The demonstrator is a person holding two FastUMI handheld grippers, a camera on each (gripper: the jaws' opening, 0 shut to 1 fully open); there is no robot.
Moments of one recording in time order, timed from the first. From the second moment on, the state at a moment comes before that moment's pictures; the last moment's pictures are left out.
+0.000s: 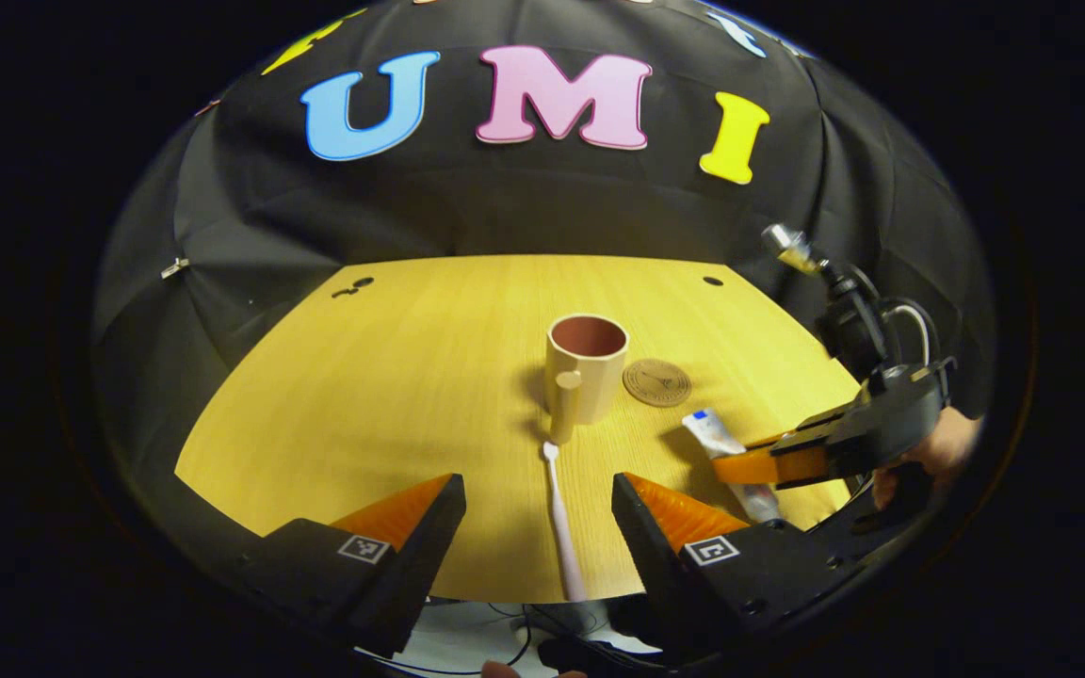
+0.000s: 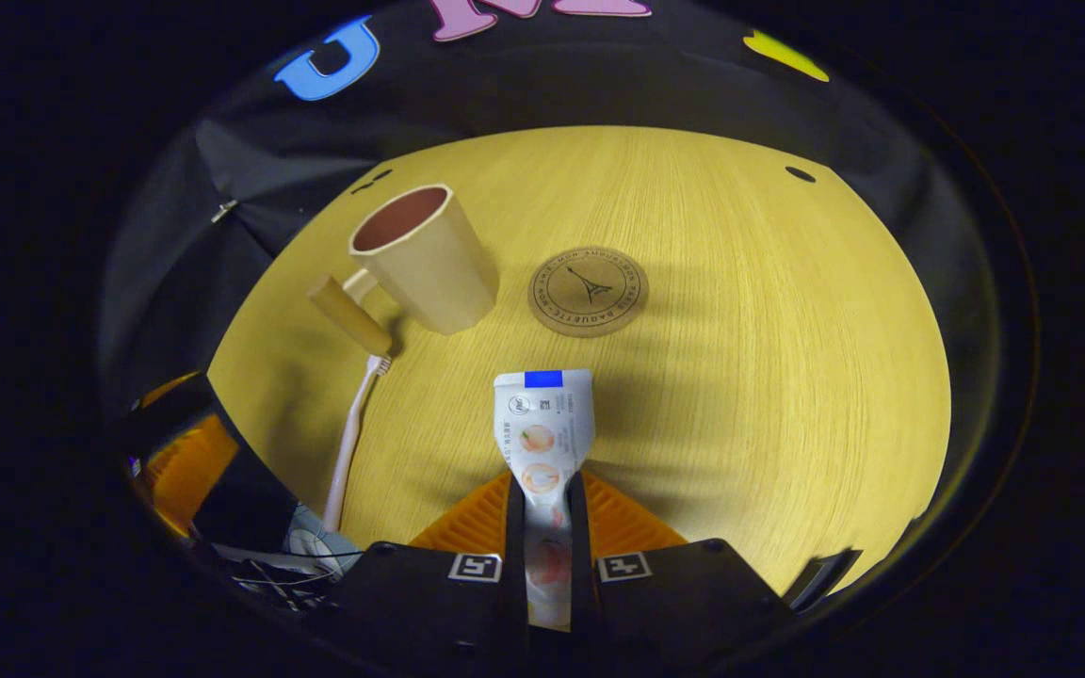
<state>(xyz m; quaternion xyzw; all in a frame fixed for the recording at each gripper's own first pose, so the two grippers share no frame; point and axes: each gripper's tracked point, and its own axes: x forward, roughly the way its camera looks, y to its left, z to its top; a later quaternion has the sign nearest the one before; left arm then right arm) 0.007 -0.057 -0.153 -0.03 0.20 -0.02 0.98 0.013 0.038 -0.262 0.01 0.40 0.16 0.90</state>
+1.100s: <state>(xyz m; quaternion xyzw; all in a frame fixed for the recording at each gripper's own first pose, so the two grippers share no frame) 0.059 -0.071 -0.238 -0.03 0.34 0.03 0.94 0.025 -0.046 -0.154 0.11 0.29 0.19 0.93</state>
